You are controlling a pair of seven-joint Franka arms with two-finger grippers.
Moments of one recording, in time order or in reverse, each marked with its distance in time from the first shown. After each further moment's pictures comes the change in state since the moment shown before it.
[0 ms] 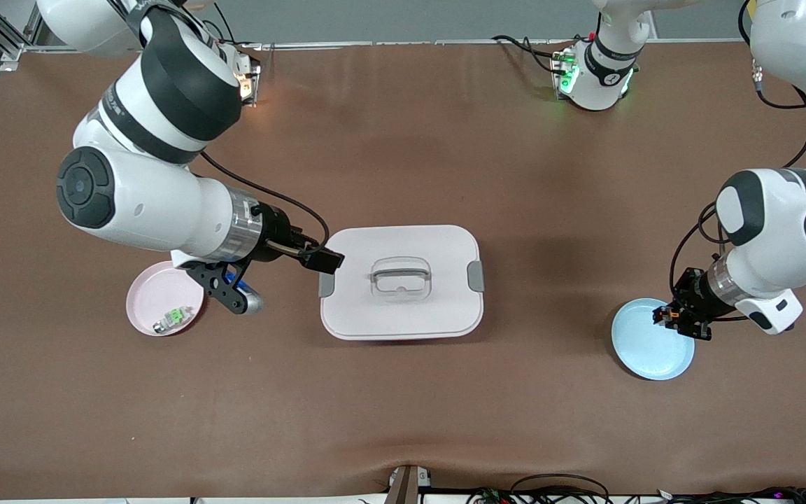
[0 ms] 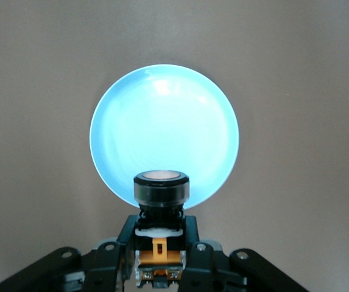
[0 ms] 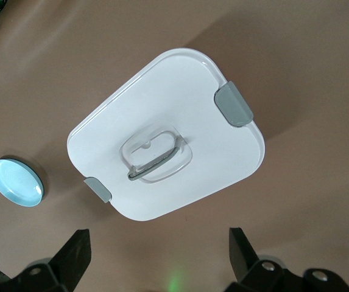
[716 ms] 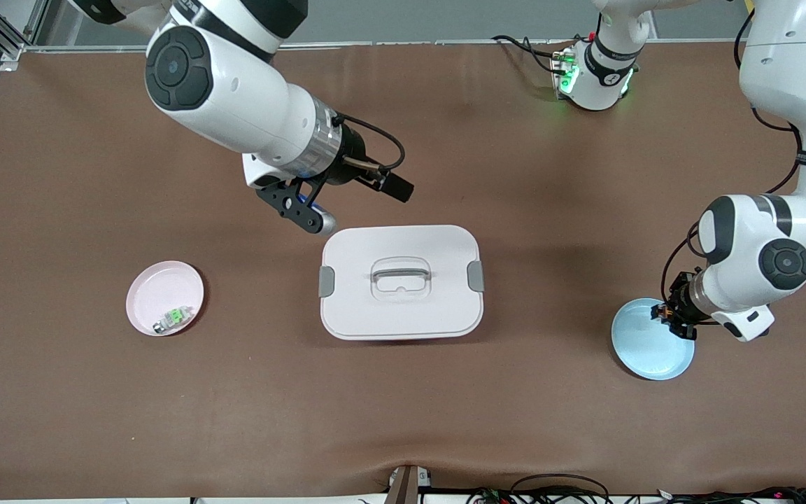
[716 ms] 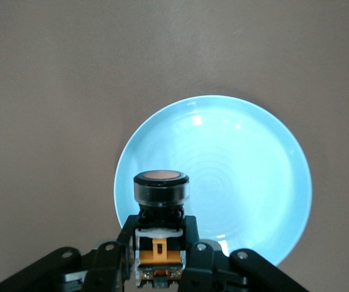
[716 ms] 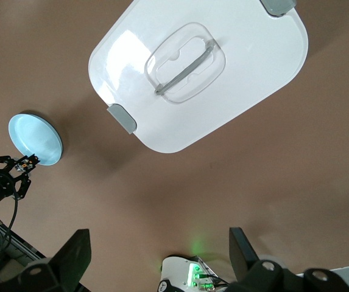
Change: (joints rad) left arm 0.011 0.116 0.005 -0.002 0.162 0.004 -0.069; right arm 0.136 -0.104 0.034 -0.081 0.033 0.075 0.211
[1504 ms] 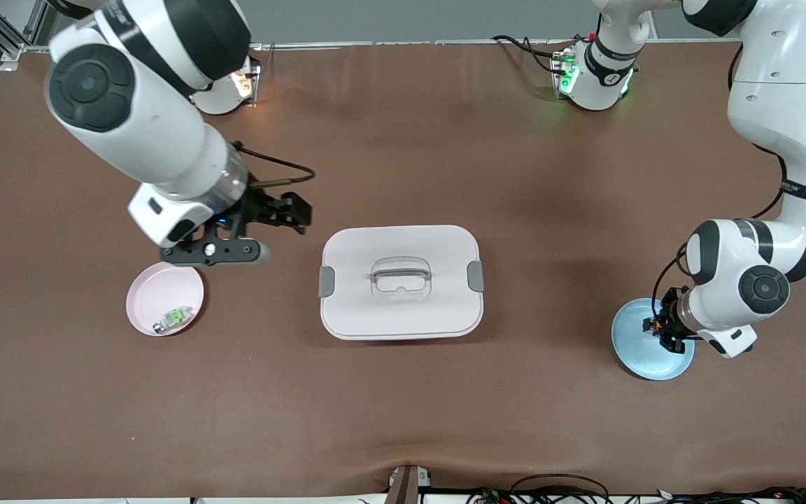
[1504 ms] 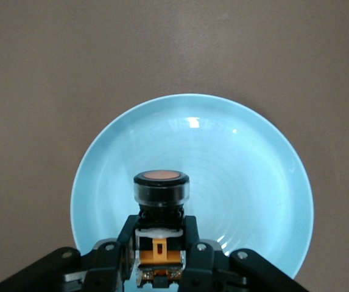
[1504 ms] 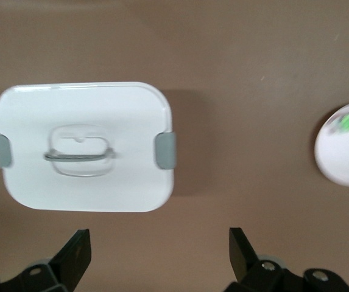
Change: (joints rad) left arm -0.003 0.137 -0.002 0.125 0.019 0.014 -0.010; right arm -0.144 -0.050 -0.013 -0.002 -0.363 -0.185 -0.876
